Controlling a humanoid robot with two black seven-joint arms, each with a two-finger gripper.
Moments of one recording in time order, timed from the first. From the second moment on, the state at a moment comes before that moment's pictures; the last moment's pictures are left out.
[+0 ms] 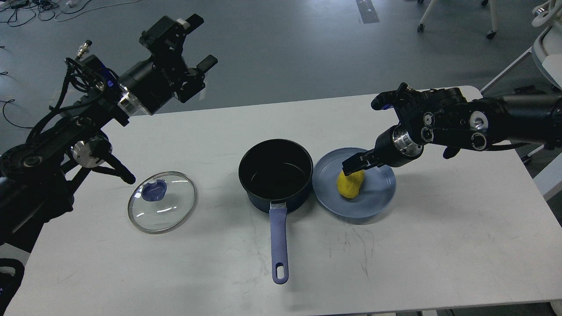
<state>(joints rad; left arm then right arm) -1.00 0.52 -0.45 -0.91 0.44 -0.46 -0.49 1.40 -0.25 -0.60 0.87 -0.74 0.49 0.12</state>
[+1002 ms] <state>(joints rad) -0.99 0.53 -0.47 -0.91 0.44 -0.46 -0.49 1.36 -0.18 -0.61 0.81 -0.72 0.49 0.12</state>
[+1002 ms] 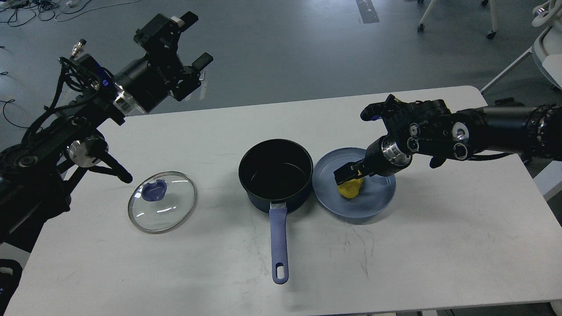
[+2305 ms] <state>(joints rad) -0.99 0.54 -0.47 -0.91 0.44 -0.47 -0.49 1.35 -0.15 -0.61 0.78 -0.72 0.49 0.12</state>
